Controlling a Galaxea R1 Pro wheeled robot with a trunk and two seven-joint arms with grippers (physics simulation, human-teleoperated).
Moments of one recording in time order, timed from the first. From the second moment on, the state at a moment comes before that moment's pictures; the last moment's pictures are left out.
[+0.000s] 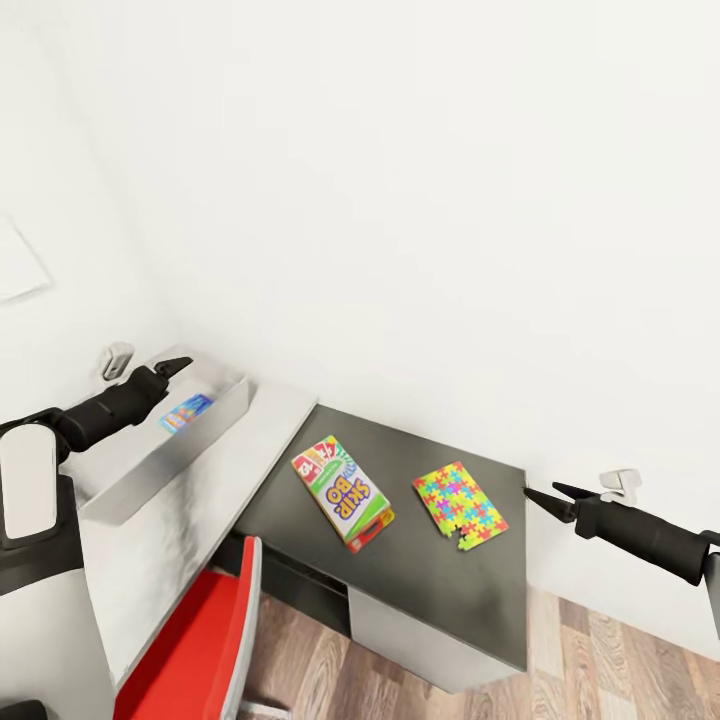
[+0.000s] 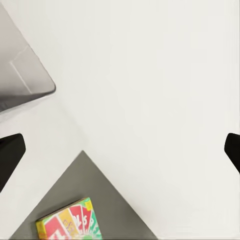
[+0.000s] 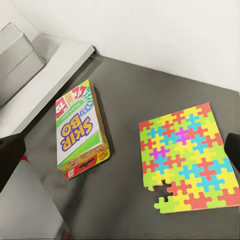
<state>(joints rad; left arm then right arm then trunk) -0.75 0.09 0.46 -1.57 0.86 1.01 0.11 -0.32 -0.23 -0.49 -1.61 -0.07 0.80 1.07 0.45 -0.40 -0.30</state>
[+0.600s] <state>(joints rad) -0.75 0.09 0.46 -1.58 0.86 1.01 0.11 -0.32 -0.23 -0.49 -1.61 -0.07 0.80 1.07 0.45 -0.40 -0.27</state>
